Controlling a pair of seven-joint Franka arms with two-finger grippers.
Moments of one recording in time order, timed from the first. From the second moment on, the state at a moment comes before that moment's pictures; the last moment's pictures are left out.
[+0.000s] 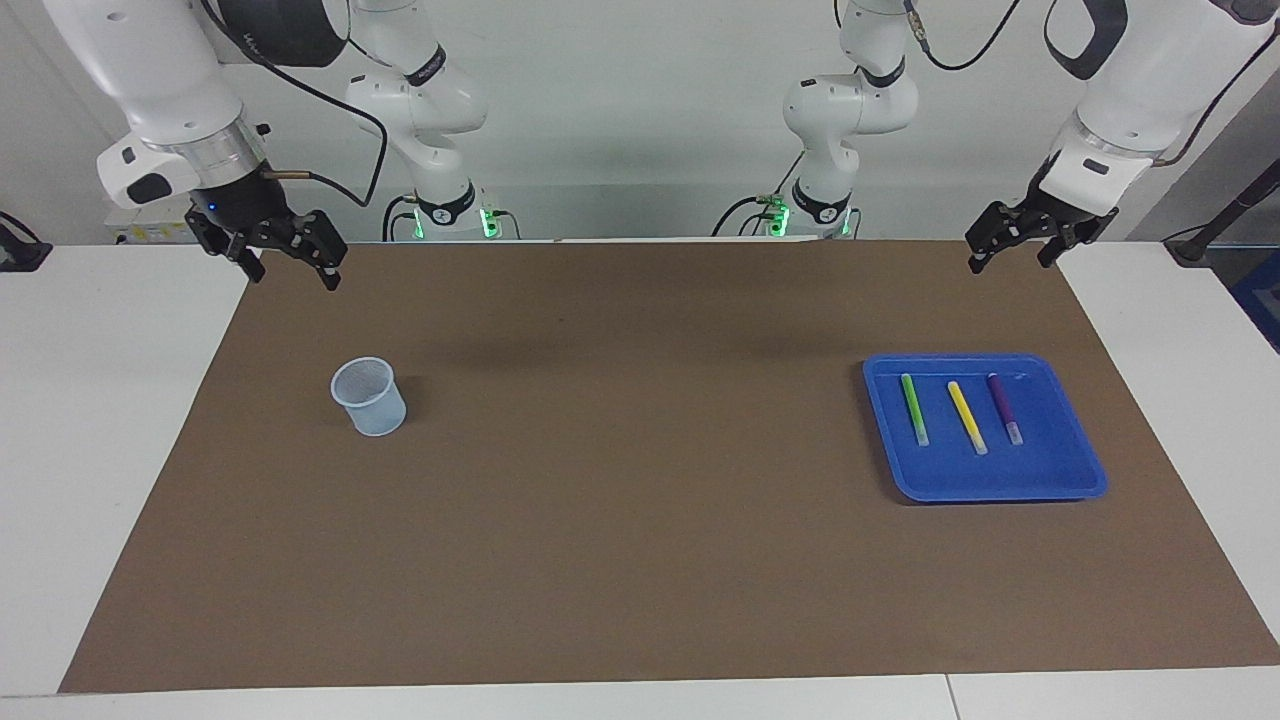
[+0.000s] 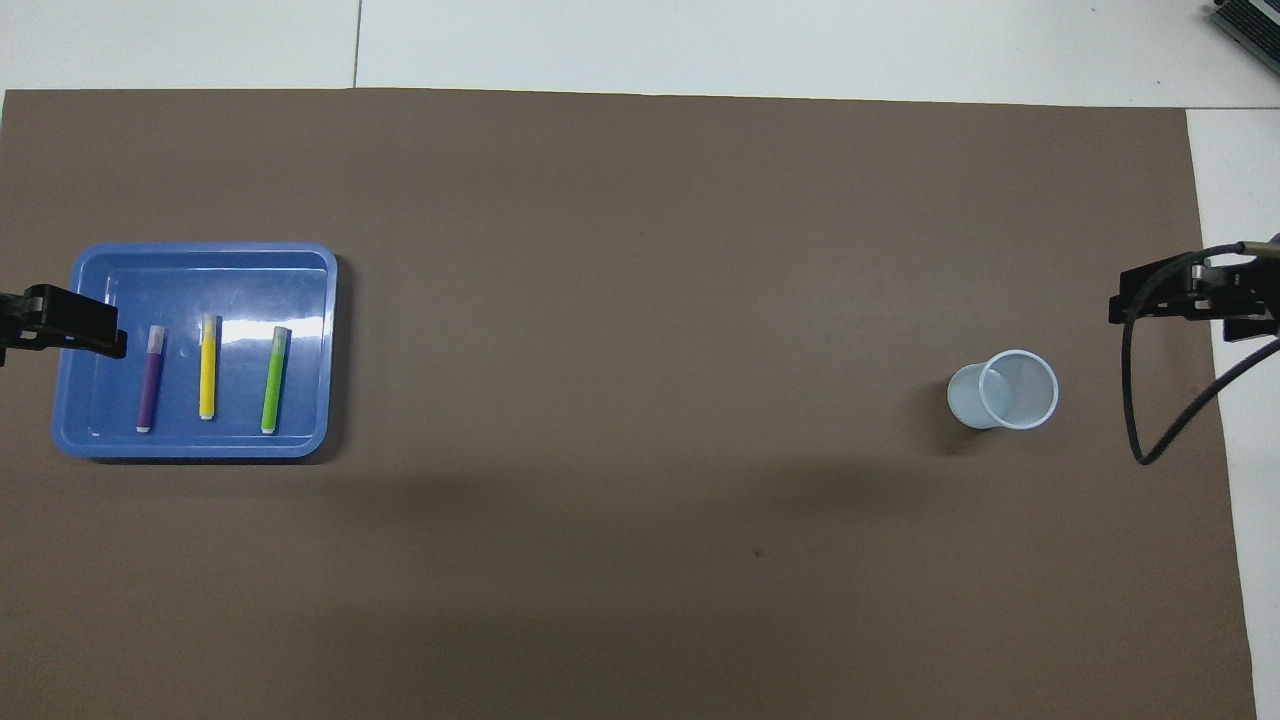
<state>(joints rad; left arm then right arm) -0.02 -0.02 0.01 -1.59 0.01 1.51 -0.02 -0.01 0.00 -0.02 -1.57 0.01 1.58 0.14</state>
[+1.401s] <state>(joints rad) -0.01 -0.03 0.01 -1.66 0.00 1.61 -0.02 -0.01 0.00 -0.02 -1.57 0.01 1.58 0.14</state>
